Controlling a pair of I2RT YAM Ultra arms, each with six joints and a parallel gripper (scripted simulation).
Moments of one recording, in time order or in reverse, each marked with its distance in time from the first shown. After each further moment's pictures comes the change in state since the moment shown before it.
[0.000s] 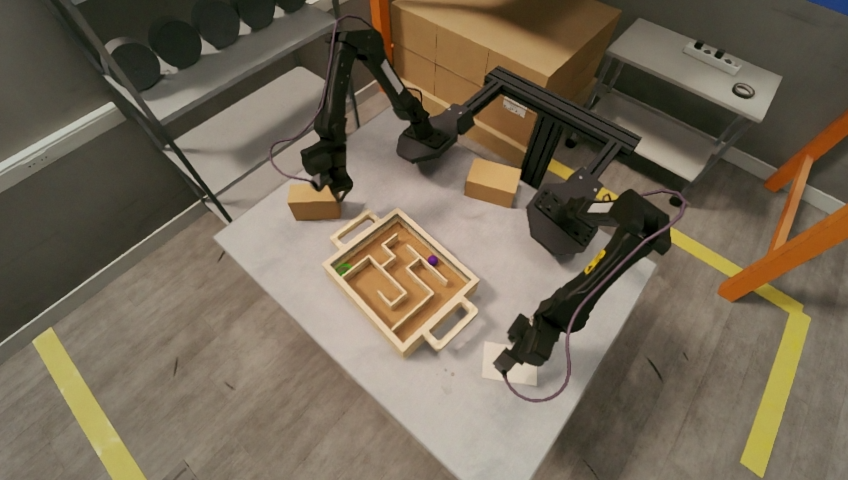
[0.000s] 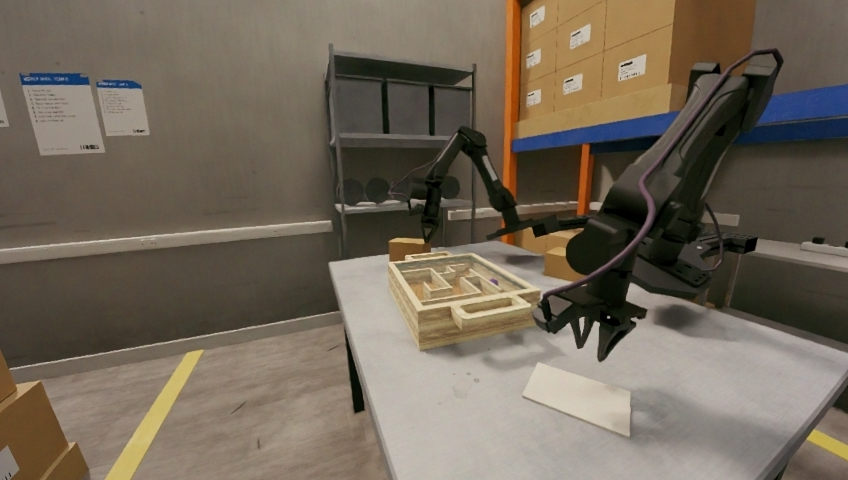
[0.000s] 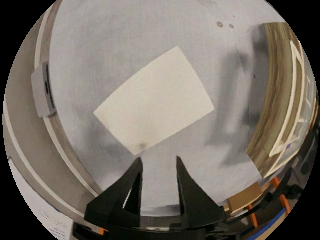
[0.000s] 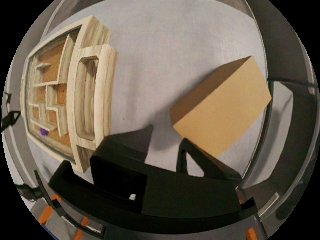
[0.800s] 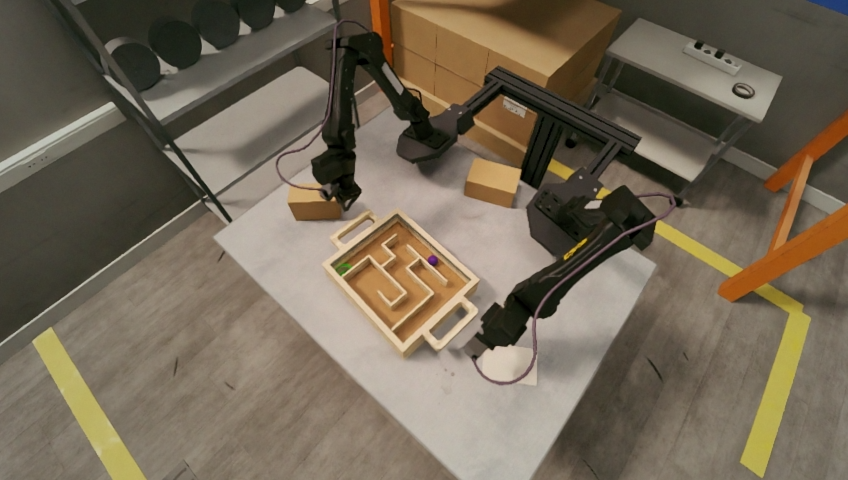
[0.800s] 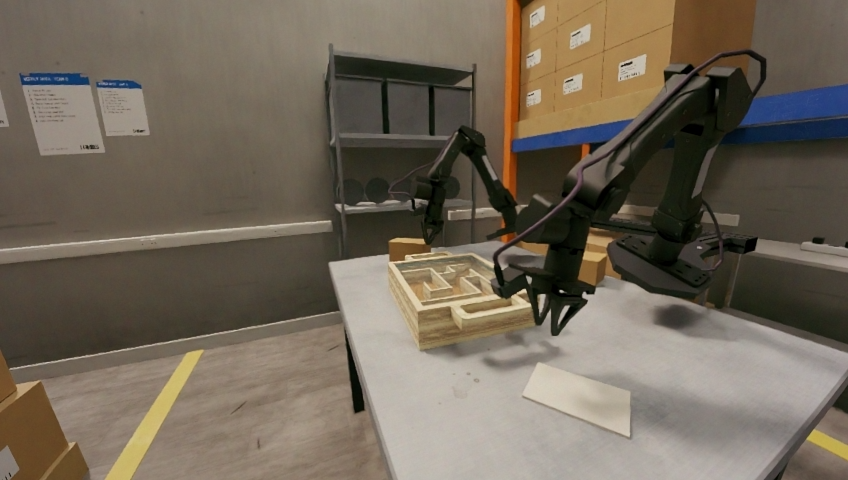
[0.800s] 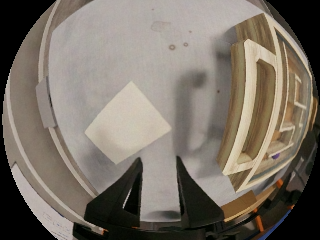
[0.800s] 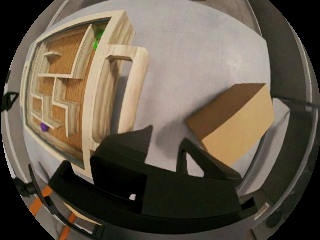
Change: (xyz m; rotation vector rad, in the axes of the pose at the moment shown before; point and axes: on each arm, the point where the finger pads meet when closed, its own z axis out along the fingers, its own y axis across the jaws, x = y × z) left arm -0.034 -0.066 -0.015 -0.021 -0.087 0.061; right arm 0.002 0.042 -0.002 -0.006 -0.045 -0.111
